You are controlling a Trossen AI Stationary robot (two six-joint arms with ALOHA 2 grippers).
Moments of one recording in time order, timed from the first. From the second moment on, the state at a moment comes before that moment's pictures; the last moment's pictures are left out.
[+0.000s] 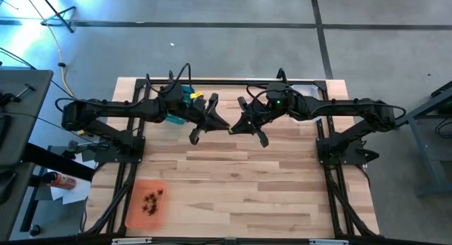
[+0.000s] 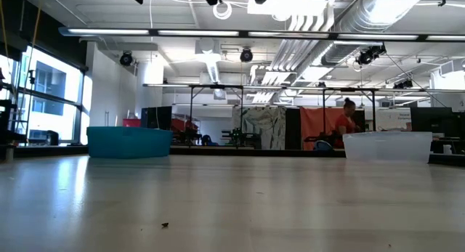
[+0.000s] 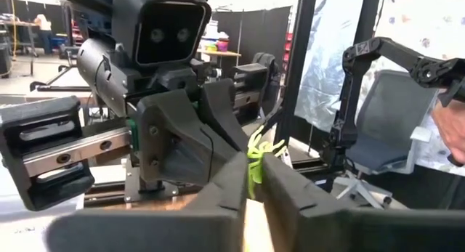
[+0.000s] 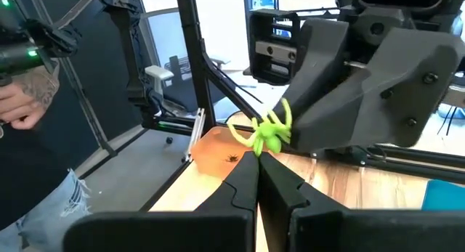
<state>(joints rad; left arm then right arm) 0.17 1.34 0.97 0.42 0.54 -0.09 -0.14 1.42 1.16 0.09 -0.60 -0.01</state>
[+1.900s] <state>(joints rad) 0.80 1.40 0.84 -0.75 -0.11 -0.07 -0.38 1.26 1.16 -0.38 -0.16 0.21</state>
